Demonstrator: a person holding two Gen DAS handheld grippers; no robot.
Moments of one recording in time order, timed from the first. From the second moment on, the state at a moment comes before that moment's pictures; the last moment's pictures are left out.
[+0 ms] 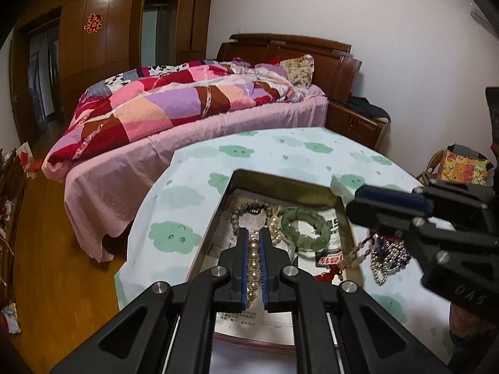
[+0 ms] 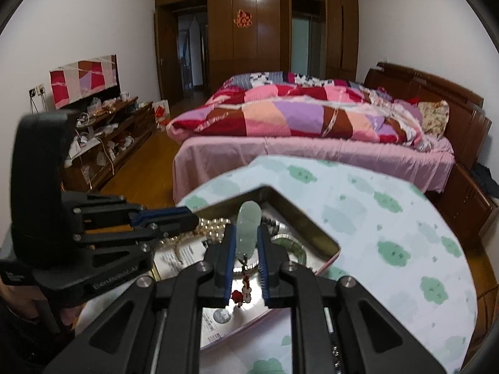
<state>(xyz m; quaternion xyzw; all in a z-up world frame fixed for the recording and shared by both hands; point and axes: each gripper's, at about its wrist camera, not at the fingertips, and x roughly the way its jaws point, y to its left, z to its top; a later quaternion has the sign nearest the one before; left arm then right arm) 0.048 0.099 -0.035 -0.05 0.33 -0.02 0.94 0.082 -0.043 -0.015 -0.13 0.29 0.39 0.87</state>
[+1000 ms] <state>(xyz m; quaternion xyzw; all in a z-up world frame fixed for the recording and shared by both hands) 0.057 0.101 -0.057 -0.04 0.36 -0.01 0.93 0.090 -0.037 -0.061 -0.15 0.34 0.35 0.86</state>
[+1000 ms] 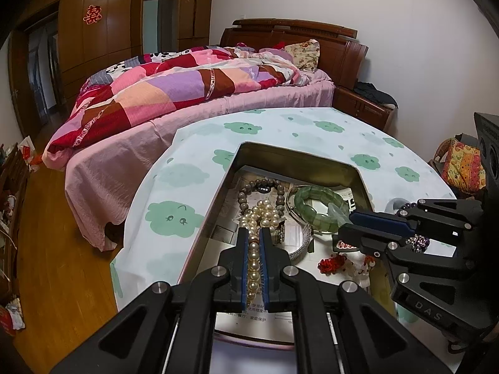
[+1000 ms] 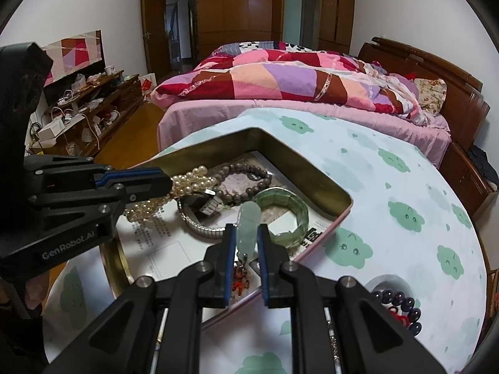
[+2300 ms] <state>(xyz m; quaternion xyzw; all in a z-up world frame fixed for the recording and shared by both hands) 0.041 0.068 -0.034 -0.02 0.32 -0.01 0.95 0.104 -0.169 -0.049 -0.04 0.34 0.24 0.91</state>
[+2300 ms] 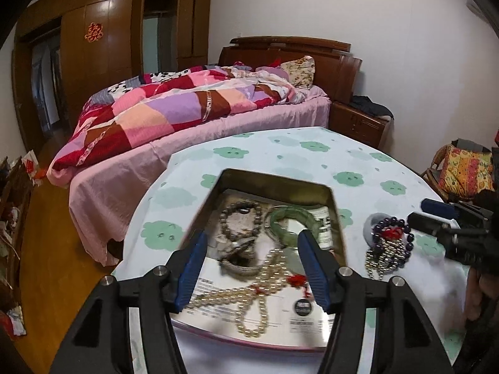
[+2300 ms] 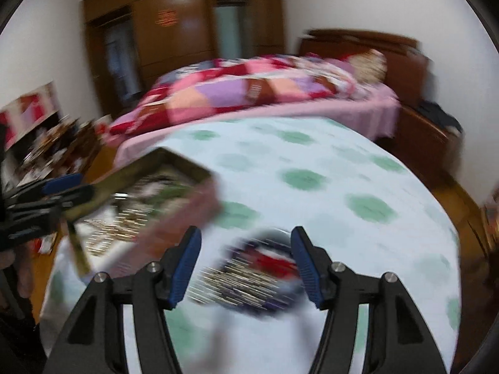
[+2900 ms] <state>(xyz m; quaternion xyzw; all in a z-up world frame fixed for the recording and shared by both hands) 0.051 -0.007 -0.045 0.03 0.35 -0.07 0.93 0.127 -0.198 -0.081 -0.02 0.41 0.22 0.88</state>
